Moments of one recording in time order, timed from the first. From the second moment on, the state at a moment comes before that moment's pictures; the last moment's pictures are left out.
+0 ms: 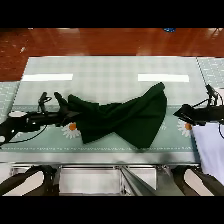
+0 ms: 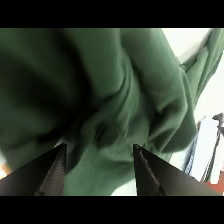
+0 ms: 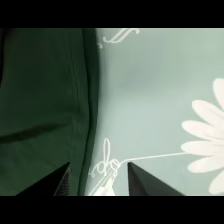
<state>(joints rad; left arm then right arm) 0.15 -1.20 0.45 0.33 -0.97 -0.95 -0.38 -1.00 0.67 -1.08 1.13 1.42</state>
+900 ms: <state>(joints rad) 0.09 -1.30 0.69 0.27 -1.10 -0.90 -0.38 -1.27 0.63 -0.84 1.04 1.33</state>
